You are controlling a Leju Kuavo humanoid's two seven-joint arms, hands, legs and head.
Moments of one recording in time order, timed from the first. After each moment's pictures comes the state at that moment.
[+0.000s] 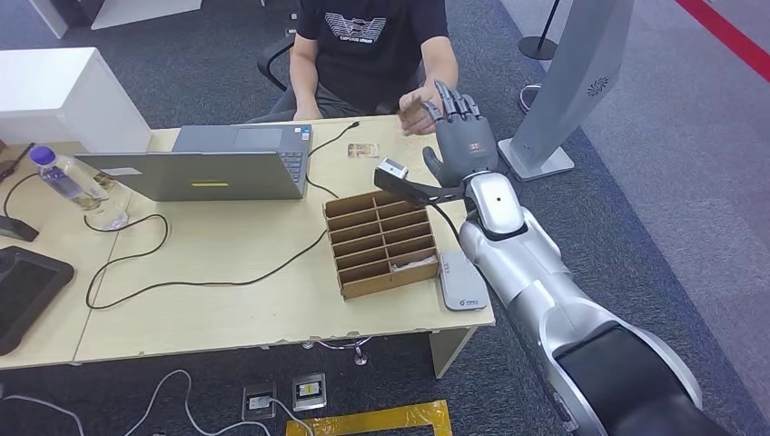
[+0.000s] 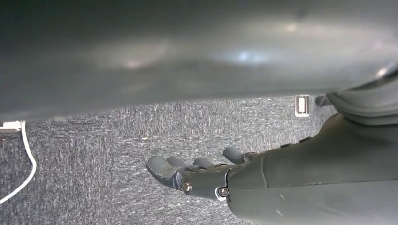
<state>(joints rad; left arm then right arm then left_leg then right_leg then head) -0.17 0.26 -0.99 -0.18 1.14 0.01 -0.03 -0.96 0.09 0.55 -0.40 1.13 -0.46 0.03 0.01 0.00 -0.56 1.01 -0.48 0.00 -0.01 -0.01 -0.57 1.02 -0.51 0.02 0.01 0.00</state>
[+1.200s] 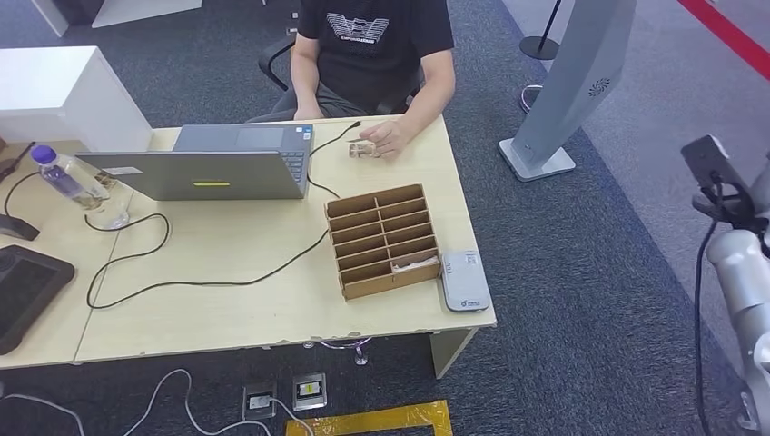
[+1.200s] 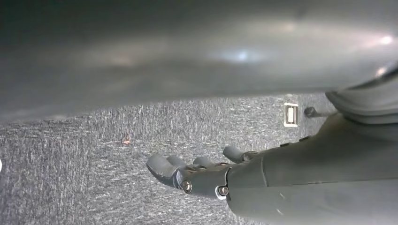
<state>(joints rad) -0.13 0.24 -1.00 -0.18 1.20 0.01 -0.04 -0.87 -0.57 0.19 -0.31 0.55 -0.29 0.23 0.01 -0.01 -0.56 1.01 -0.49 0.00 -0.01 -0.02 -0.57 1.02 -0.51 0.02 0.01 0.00</state>
